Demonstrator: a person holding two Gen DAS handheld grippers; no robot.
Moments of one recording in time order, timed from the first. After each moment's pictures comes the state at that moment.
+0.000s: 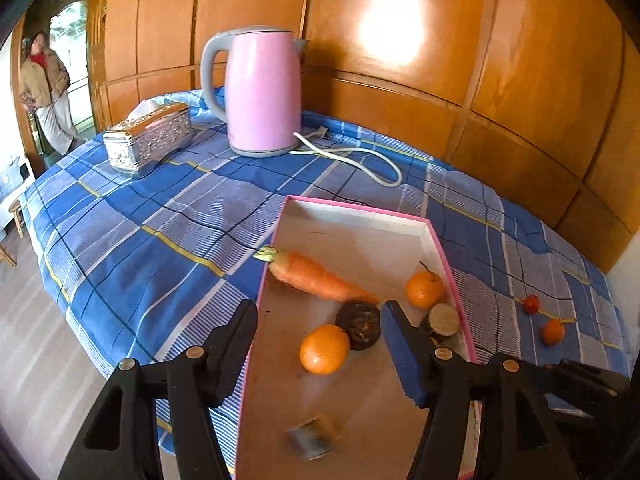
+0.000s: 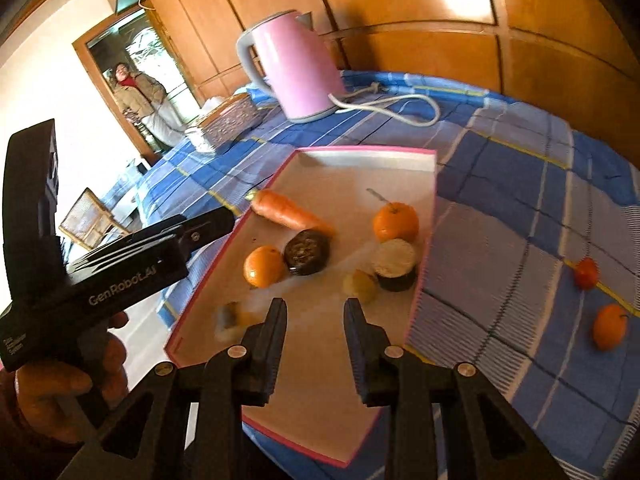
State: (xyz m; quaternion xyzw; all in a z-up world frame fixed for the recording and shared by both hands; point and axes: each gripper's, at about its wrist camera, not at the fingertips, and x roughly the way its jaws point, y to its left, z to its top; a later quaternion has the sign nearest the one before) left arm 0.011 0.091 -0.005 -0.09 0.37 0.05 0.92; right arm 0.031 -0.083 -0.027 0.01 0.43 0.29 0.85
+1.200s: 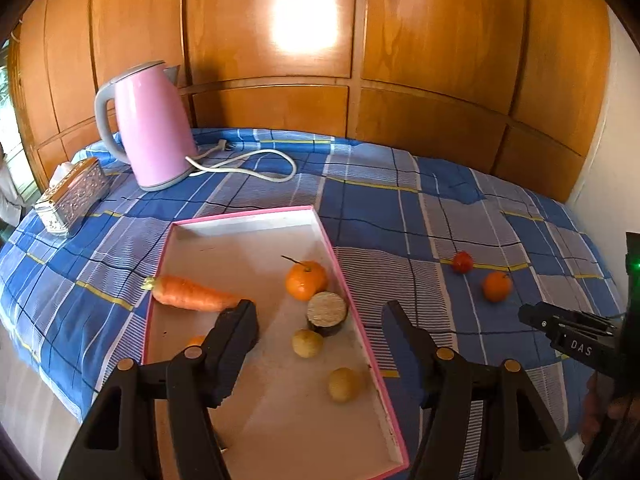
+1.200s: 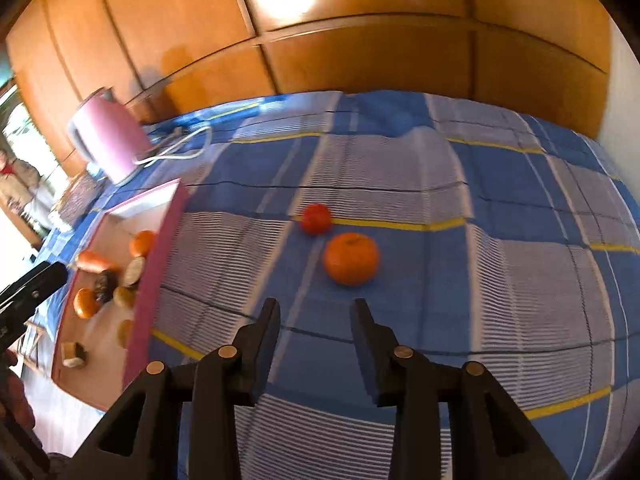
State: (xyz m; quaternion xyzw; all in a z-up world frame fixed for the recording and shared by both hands) left arm 0.015 -0.008 0.007 0.00 0.37 -0.06 0.93; right arm 0.027 -0.268 -0.045 0.09 0.43 0.04 0.90
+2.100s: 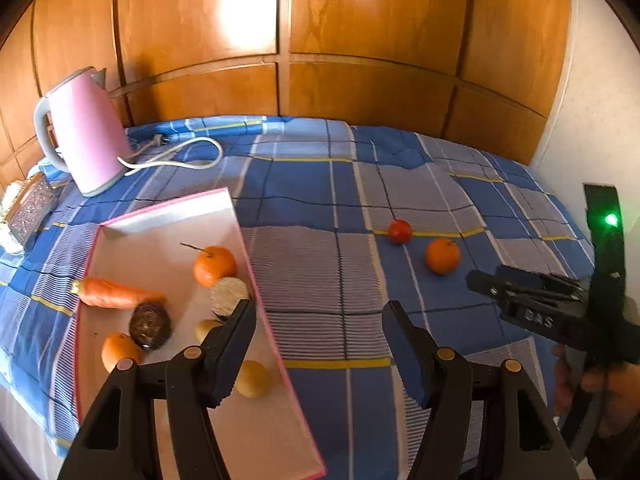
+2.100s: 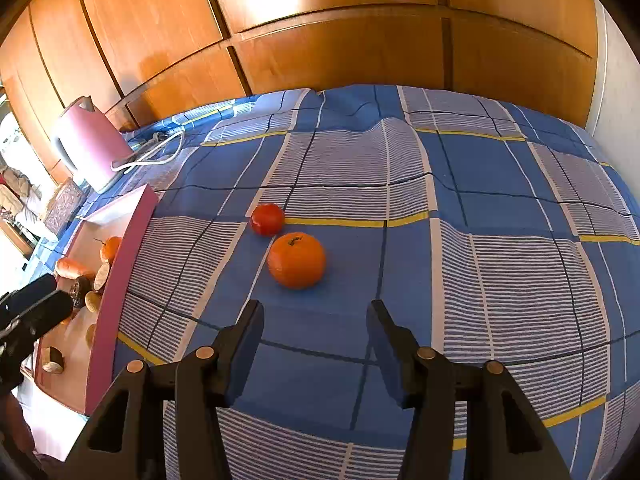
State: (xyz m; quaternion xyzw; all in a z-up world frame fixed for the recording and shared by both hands) left arm 0.017 -0.072 -0.010 0.03 0.40 -0.14 0.91; right arm 0.037 -0.289 -0.059 0.08 0.43 0.03 0.90
